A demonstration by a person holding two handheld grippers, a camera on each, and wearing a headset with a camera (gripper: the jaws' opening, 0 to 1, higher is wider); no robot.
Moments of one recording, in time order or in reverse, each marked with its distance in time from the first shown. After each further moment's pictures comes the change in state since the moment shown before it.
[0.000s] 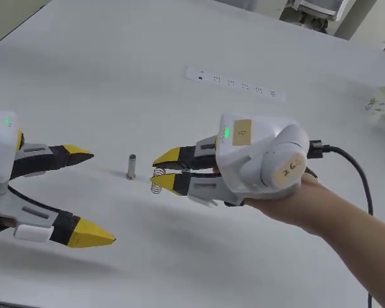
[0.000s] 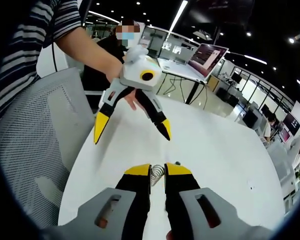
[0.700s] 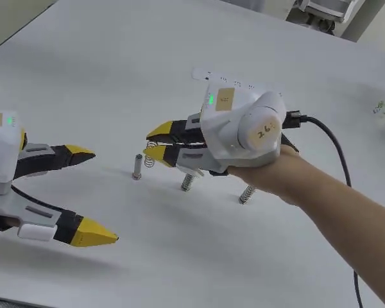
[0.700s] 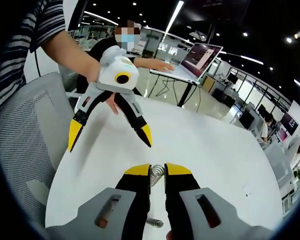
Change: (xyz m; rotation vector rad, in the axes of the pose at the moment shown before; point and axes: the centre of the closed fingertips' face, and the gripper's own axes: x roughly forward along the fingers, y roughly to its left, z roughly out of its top) left arm -0.004 0.005 -0.003 -0.015 -0.005 0.017; right arm 0.025 -0.040 0.011 0.009 -0.012 -0.036
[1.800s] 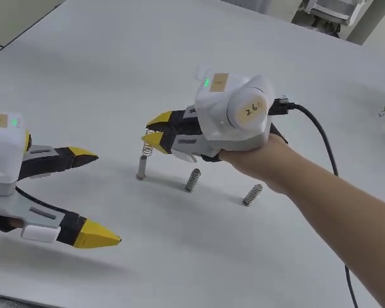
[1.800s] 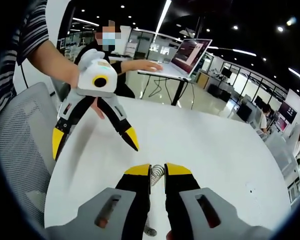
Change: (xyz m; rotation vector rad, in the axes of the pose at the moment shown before) left arm -0.002 -0.001 -0.003 -0.013 0.000 0.005; right arm 0.018 -0.020 -0.001 0.091 -0.007 -0.022
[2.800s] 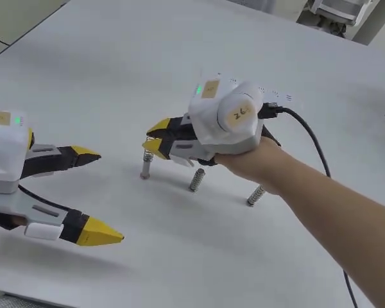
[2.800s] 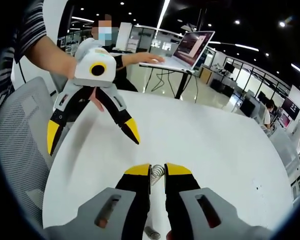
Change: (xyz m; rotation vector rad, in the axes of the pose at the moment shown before) left arm -0.002 0.001 -0.001 -0.007 -0.001 0.011; right arm 0.017 0.006 -0.016 0.011 0.043 0.033
